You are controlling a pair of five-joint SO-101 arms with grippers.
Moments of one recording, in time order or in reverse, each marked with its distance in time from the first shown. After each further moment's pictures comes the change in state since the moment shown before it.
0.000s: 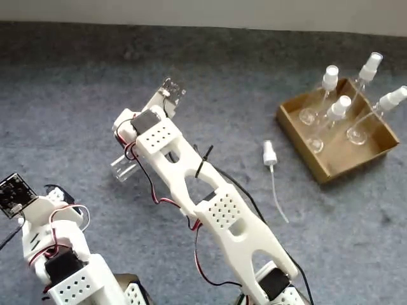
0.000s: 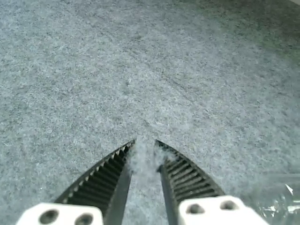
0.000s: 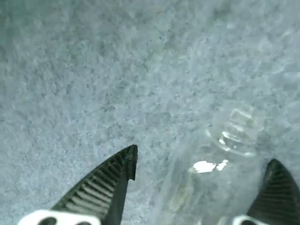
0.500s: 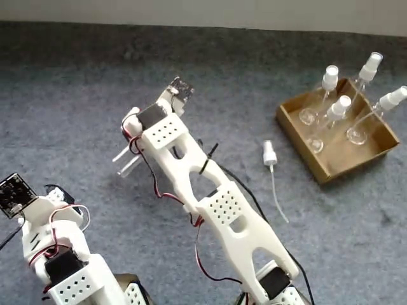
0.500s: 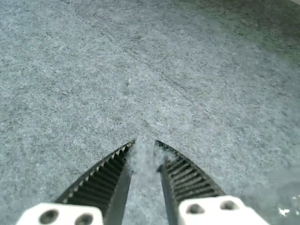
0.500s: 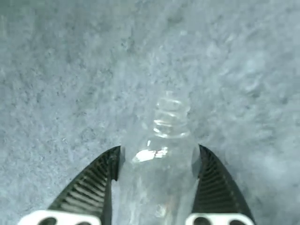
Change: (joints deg) left arm 0.0 0.0 0.0 0.0 0.0; right arm 2.7 1.5 -9.9 14.5 0.0
